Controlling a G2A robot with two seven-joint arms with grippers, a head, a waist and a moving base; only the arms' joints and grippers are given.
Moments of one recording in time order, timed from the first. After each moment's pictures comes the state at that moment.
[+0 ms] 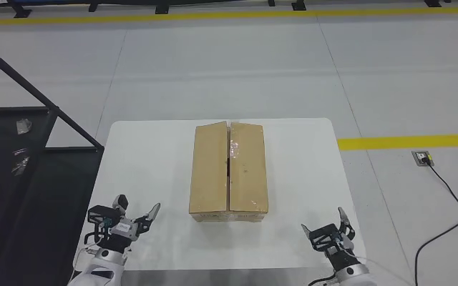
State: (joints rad) left arm 1.57 -1.16 -1.60 -1.75 1.18 -0.17 0.14; right arm -1.69 -1.16 1.44 -1.95 -1.67 0.05 0.00
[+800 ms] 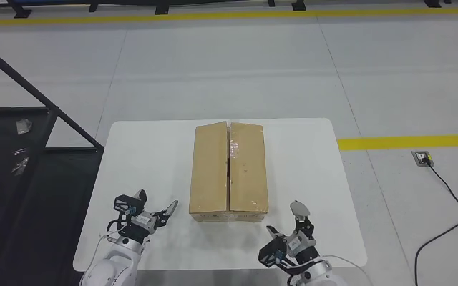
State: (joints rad) left arm 1.45 -1.17 -1.49 -1.65 1.23 -0.18 0.07; right arm -1.56 -1.18 1.16 -1.95 -2.30 0.07 0.08
